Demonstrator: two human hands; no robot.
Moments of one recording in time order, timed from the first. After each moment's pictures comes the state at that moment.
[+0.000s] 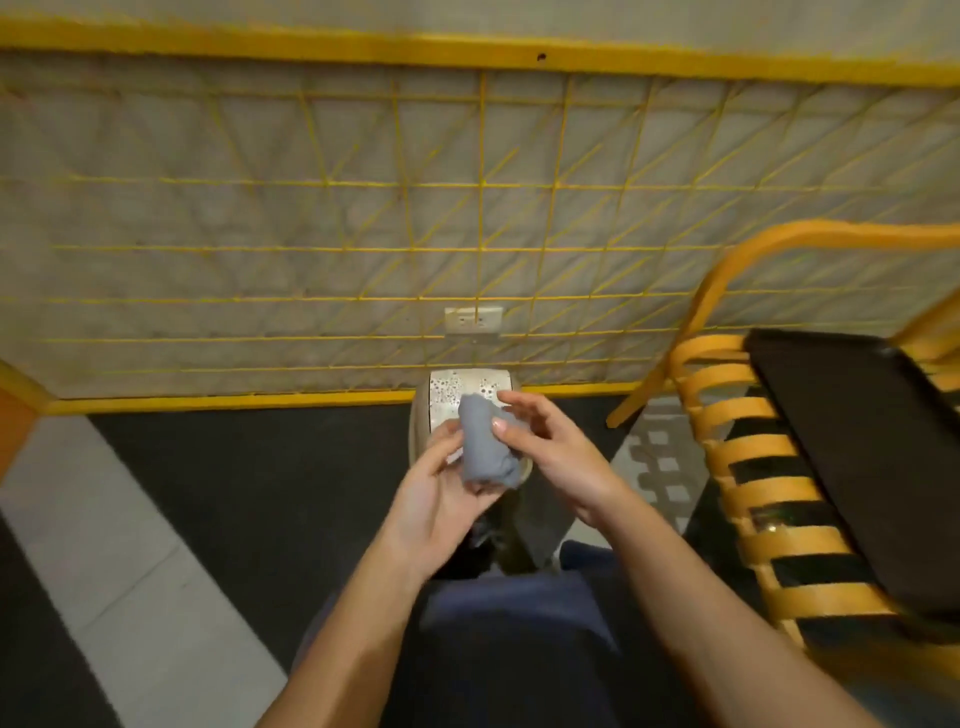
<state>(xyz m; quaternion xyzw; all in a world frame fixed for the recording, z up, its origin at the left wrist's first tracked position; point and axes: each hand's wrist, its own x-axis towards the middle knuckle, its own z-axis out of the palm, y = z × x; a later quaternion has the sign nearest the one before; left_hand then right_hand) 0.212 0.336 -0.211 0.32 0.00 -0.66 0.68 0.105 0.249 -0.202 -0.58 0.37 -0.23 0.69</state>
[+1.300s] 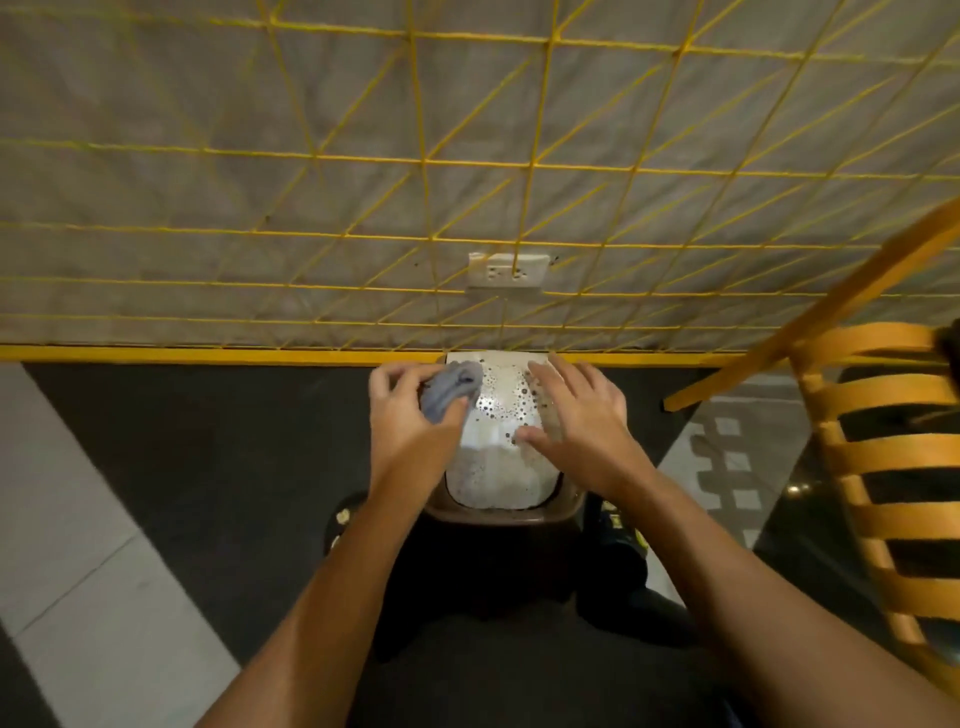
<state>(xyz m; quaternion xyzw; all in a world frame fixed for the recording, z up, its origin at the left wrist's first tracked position) 0.319 0.221 -0.338 0.81 -0.33 -0.20 0.45 0.171 0.114 -0.369 -0.89 0.40 -0.01 0.20</state>
